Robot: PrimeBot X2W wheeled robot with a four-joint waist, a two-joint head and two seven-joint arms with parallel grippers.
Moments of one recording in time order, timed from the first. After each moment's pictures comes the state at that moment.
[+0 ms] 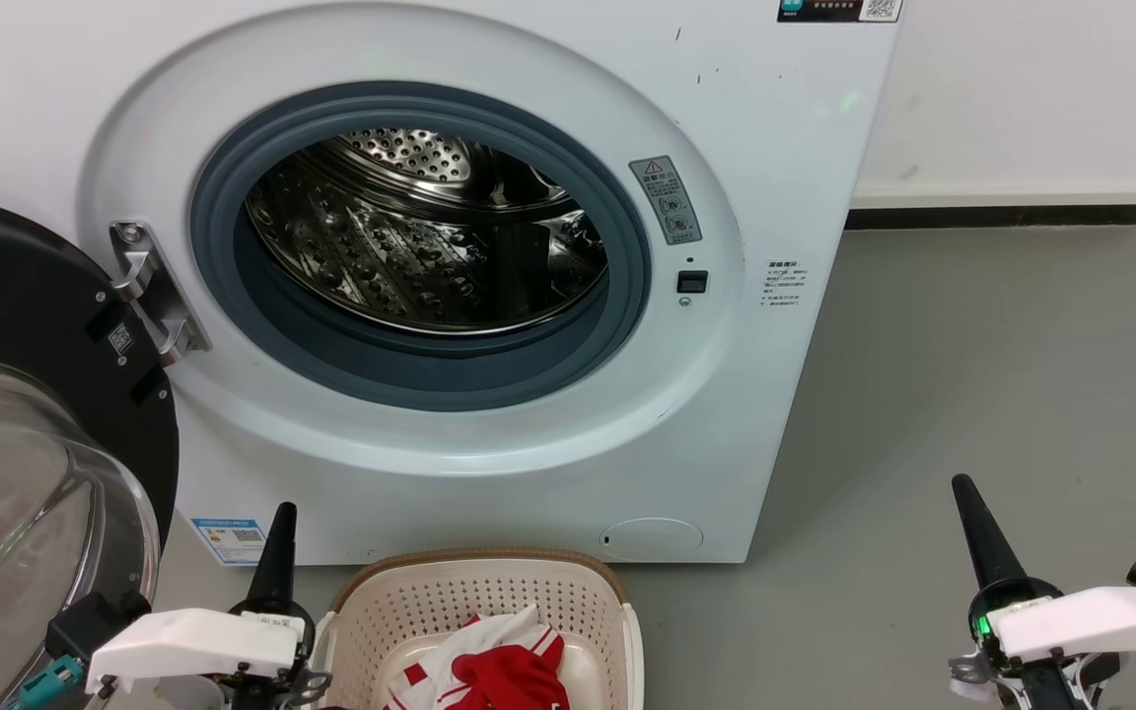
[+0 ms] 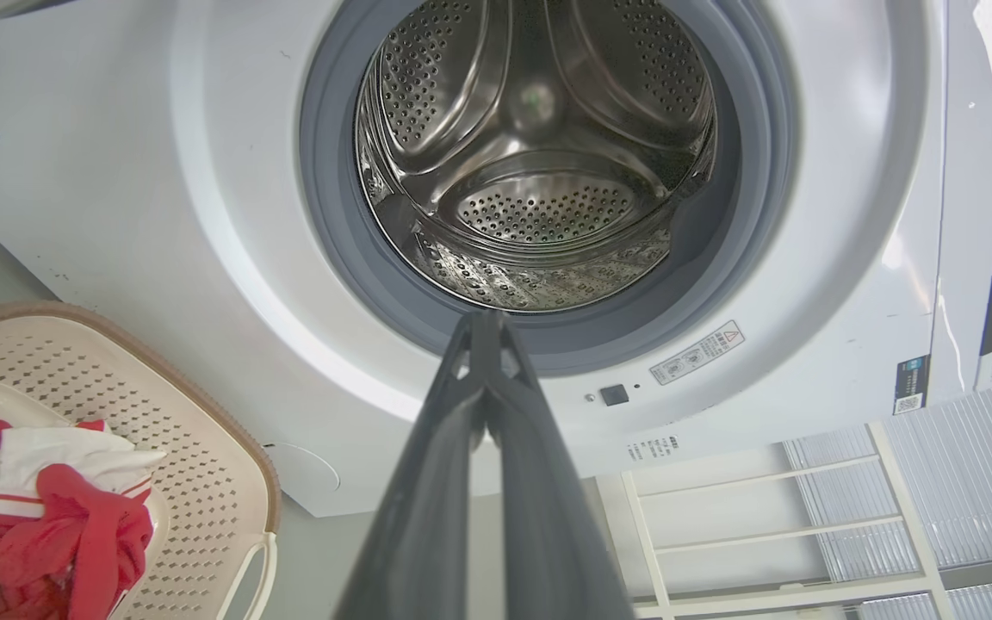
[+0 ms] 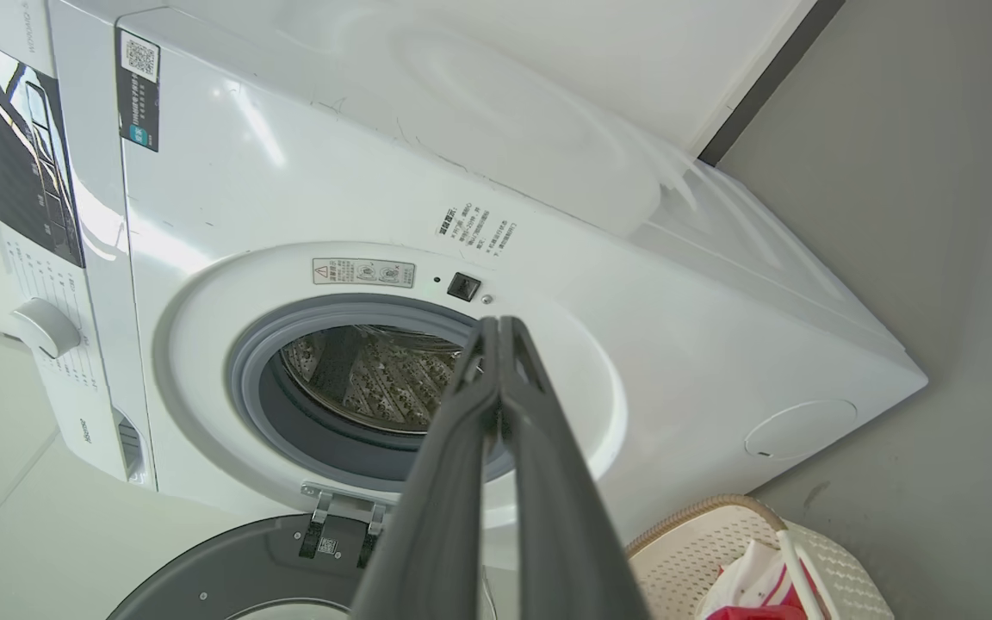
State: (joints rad) left arm -0.04 0.07 0.07 0.21 -1.17 -0.09 0.01; right arm -0.04 -0.08 -0.02 0.20 1.19 0.13 0.00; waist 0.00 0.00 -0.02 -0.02
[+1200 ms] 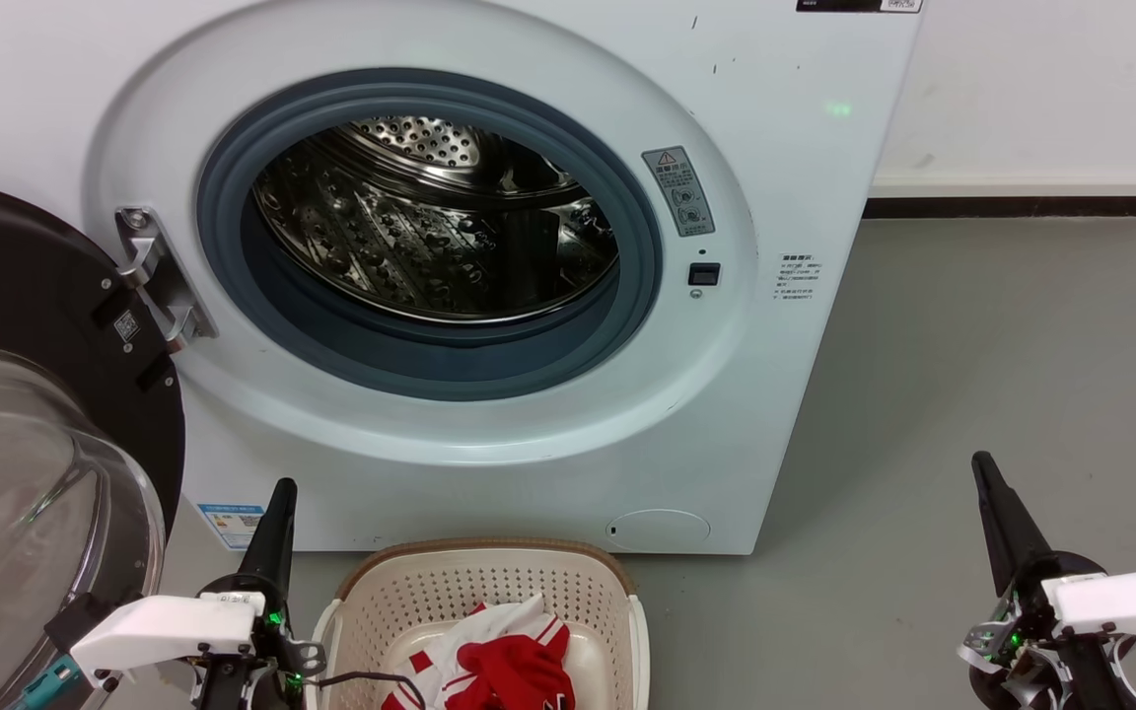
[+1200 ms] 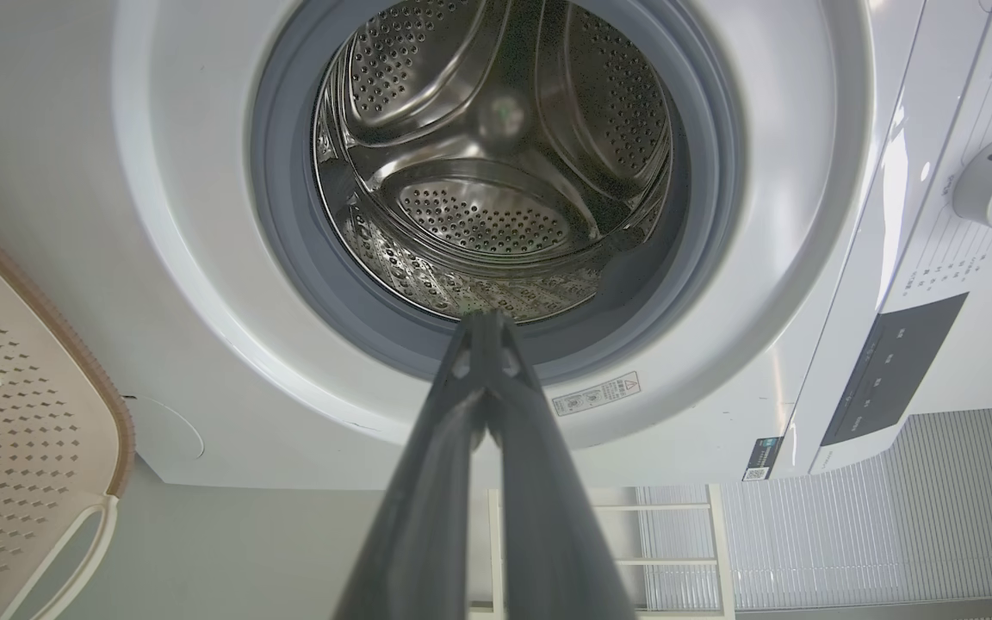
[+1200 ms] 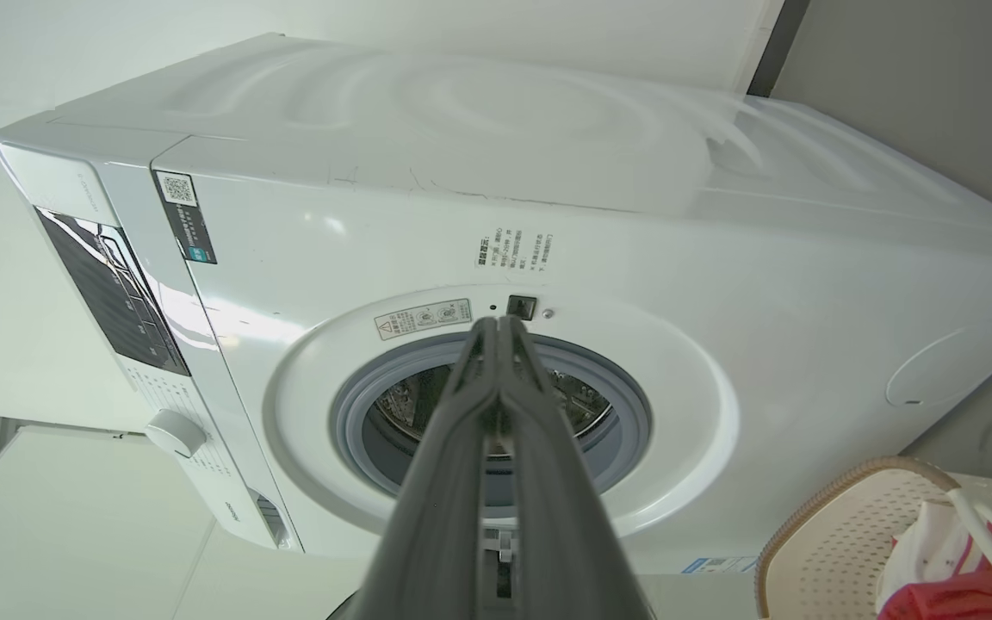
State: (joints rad) left arm -0.09 0.06 0.10 0.24 -1.49 -0.12 0.09; right arm -0.08 -0.08 -0.06 0.23 1.51 0.13 0.06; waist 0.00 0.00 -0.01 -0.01
